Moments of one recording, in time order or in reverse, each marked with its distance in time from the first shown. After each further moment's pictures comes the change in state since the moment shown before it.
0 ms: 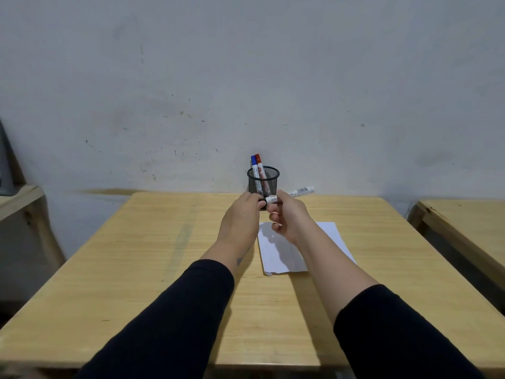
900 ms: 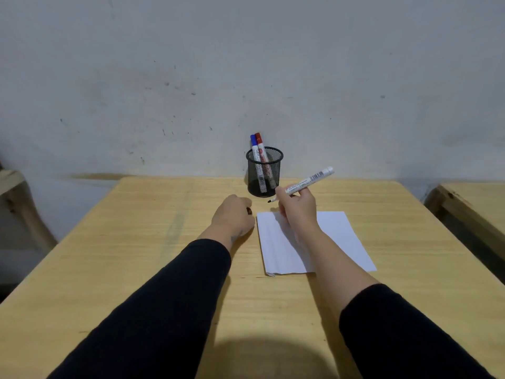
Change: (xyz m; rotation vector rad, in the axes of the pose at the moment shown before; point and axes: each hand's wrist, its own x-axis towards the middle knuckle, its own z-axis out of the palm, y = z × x) left_hand 0.037 -0.049 0.043 0.094 -0.400 -0.383; right_hand 0.043 0.031 -0.018 -0.067 0.138 -0.299
